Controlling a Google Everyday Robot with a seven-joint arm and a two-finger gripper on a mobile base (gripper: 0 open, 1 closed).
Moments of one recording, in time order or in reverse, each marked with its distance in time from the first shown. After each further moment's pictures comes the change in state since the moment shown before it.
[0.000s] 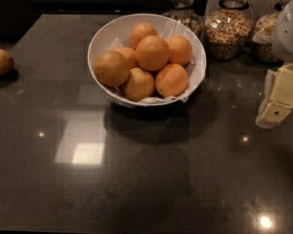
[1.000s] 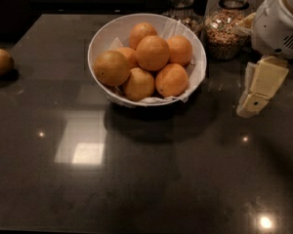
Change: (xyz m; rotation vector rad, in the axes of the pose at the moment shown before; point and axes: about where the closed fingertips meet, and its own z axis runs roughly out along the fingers) arm -0.032 -0.017 0.010 0.024 -0.075 -0.078
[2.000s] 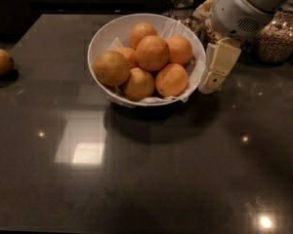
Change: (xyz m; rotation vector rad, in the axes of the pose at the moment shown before) arm -0.070 -0.044 0.026 0.016 -0.166 -0.121
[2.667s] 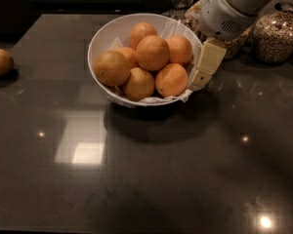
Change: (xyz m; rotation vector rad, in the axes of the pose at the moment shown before) arm -0.008 -0.015 0.022 0.009 -0.002 0.004
